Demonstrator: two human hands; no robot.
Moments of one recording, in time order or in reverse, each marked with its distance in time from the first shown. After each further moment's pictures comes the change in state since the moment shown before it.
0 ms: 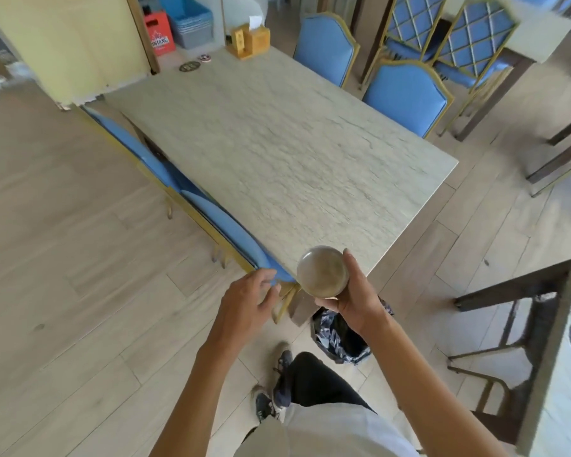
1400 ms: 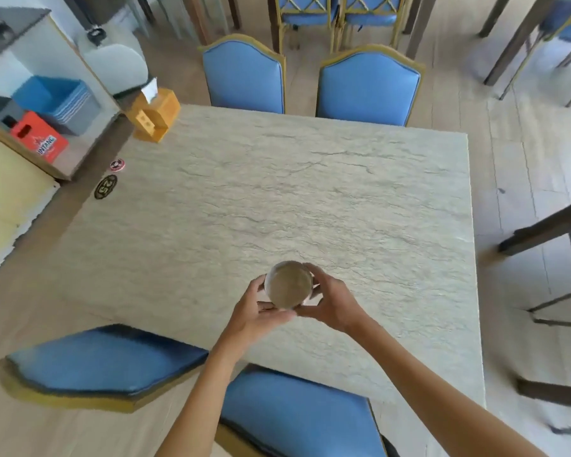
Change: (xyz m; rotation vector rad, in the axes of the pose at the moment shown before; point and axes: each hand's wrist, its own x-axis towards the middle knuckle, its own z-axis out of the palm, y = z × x) left_hand 0.468 -0.134 -0.057 -0.247 -0.697 -0.295; right_hand 0.348 -0.133 0.153 -0.931 0.277 -0.502
